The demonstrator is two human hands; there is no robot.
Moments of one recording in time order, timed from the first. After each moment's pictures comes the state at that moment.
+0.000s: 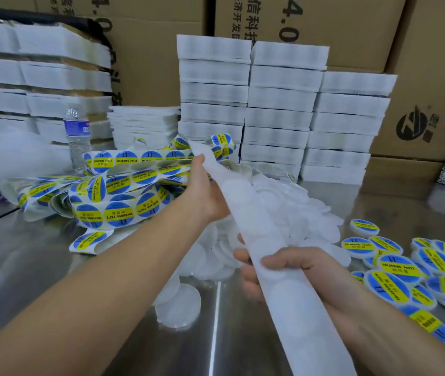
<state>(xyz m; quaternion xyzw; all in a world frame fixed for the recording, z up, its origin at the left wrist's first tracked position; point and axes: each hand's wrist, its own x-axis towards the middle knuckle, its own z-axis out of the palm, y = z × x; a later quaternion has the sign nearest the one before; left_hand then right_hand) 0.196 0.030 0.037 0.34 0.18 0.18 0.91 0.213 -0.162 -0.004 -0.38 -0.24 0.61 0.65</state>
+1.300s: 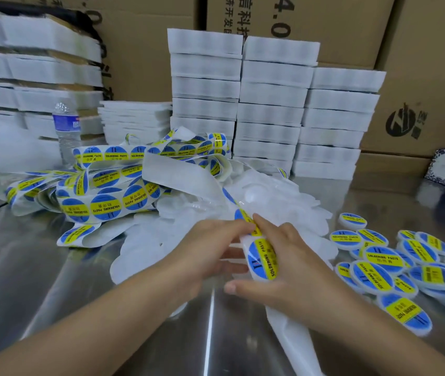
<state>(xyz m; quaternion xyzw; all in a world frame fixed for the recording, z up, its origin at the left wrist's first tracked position) 0.129 -0.047 -0.010 0.65 0.21 0.16 0.71 0.209 -0.172 -0.015 -0.81 -0.50 0.03 0.29</state>
